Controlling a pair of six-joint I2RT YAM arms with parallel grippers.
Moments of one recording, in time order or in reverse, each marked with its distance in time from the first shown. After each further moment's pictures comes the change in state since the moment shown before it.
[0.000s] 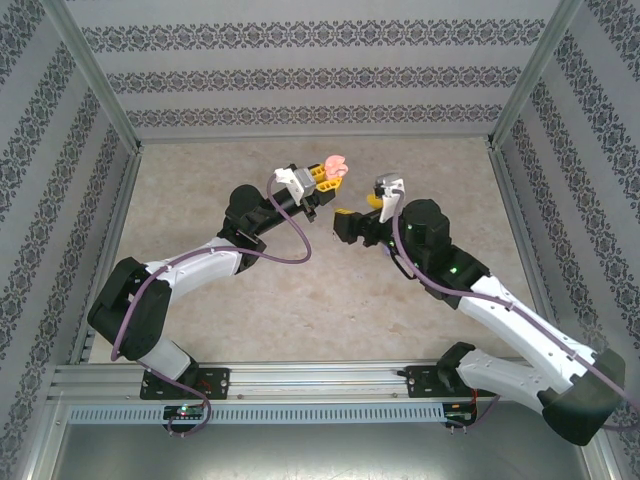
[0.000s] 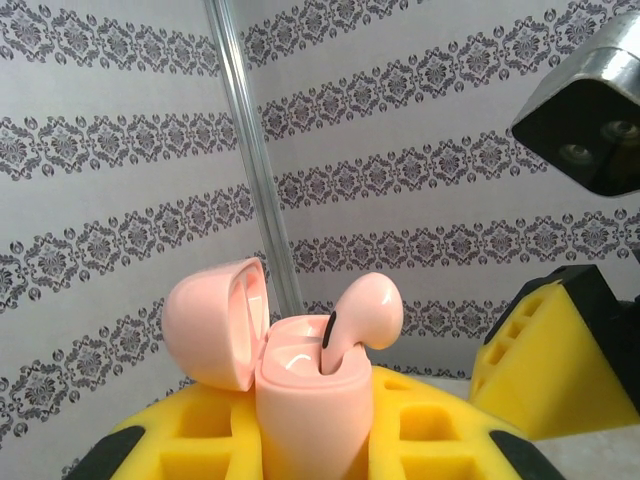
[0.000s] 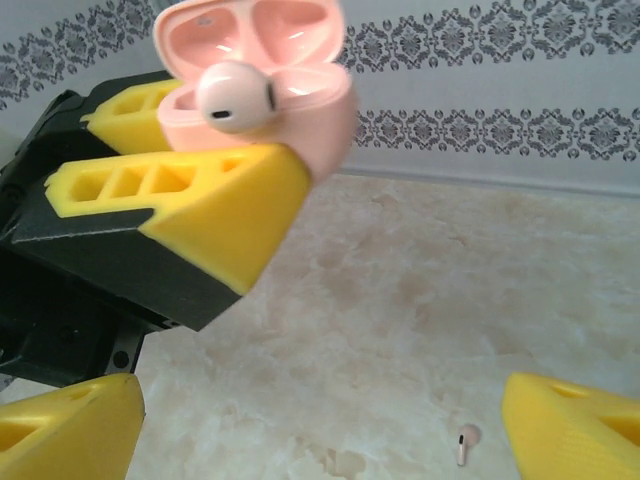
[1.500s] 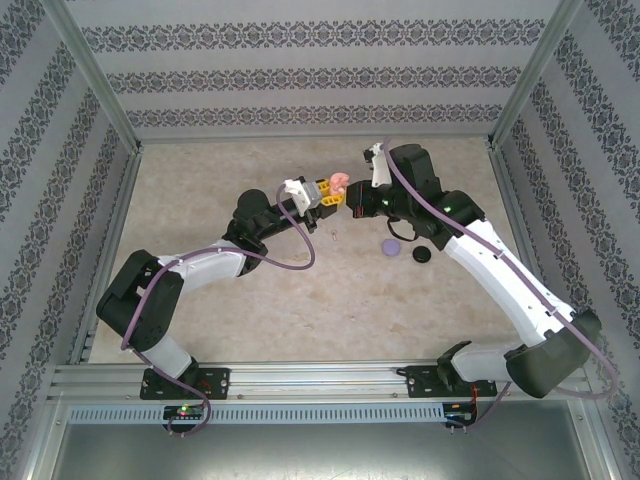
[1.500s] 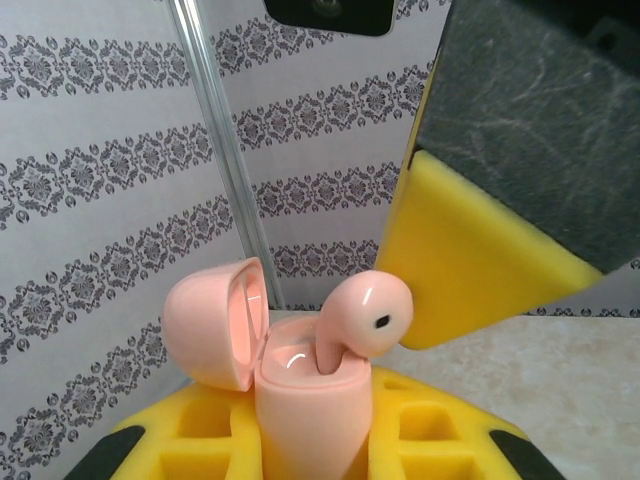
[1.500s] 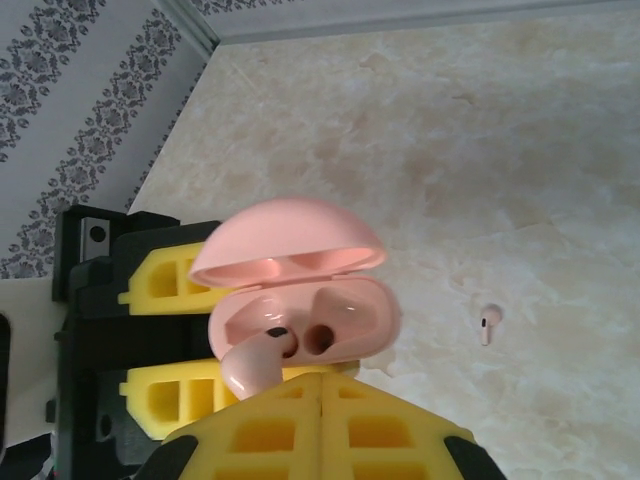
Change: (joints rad) left arm 0.007 0.062 -0.047 -0.009 0.082 0.057; right arm -0.086 0.325 0.513 -0.553 -0.172 0.124
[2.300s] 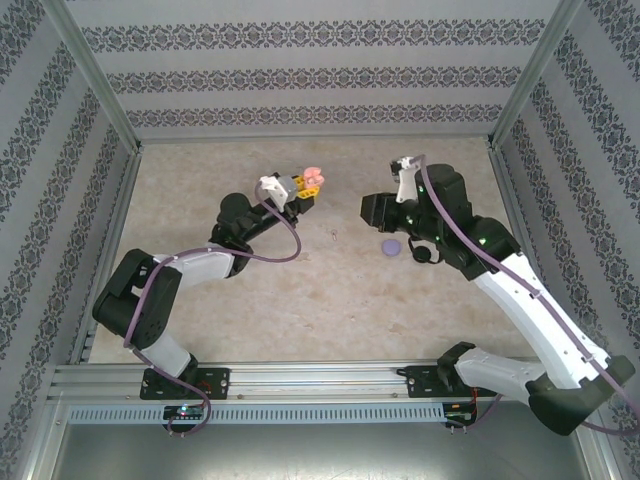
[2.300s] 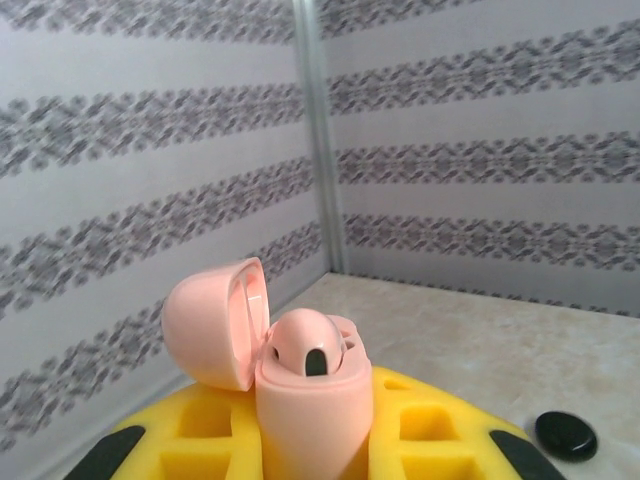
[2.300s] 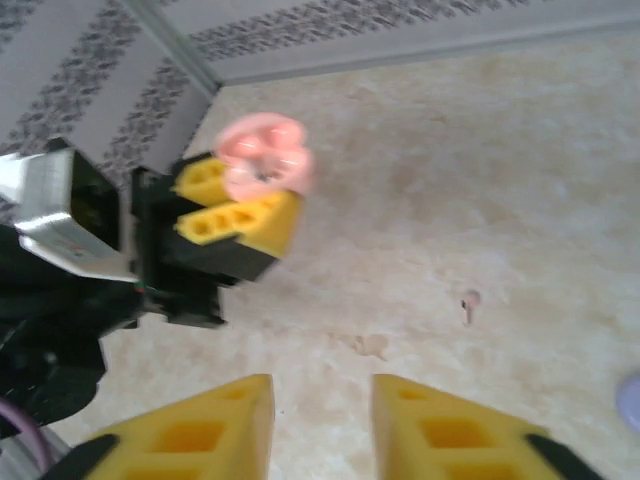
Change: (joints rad) left arm 0.130 -0.021 -0.124 0.090 -0.073 -0.093; right arm -0.012 -0.222 -0.130 -0.039 0.078 0.055
